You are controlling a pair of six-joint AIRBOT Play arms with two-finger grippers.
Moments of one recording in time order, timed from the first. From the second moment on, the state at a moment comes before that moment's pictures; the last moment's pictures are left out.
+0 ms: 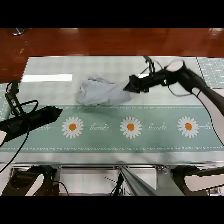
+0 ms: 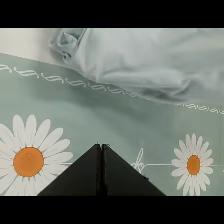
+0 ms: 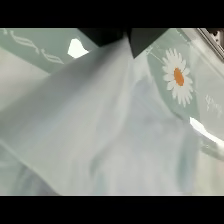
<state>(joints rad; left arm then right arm) -0.09 -0.50 0.52 1.12 -0.87 -1.74 0.20 -1.63 1.43 -0.68 1.16 1.36</state>
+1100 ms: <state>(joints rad) -0.16 -0.50 0.52 1.12 -0.88 -1.74 -0.57 -1.29 1.91 -1.05 1.77 1.72</state>
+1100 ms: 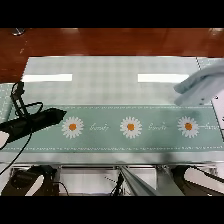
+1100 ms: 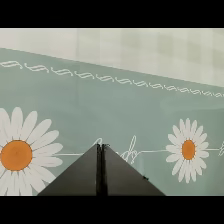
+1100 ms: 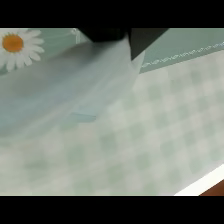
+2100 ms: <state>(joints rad) -0.12 -0.62 0.71 1.06 -0.74 -1.59 -0.97 -0.79 1.10 -1.45 1.56 1.76</state>
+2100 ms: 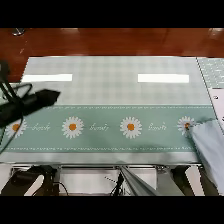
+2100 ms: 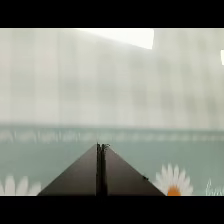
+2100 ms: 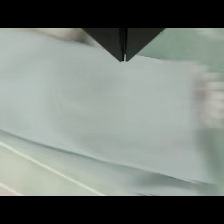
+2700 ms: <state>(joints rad) -0.44 -1.25 1.29 1.40 -0.92 -1.65 0.04 -1.17 1.25 -1.36 1.18 1.59</state>
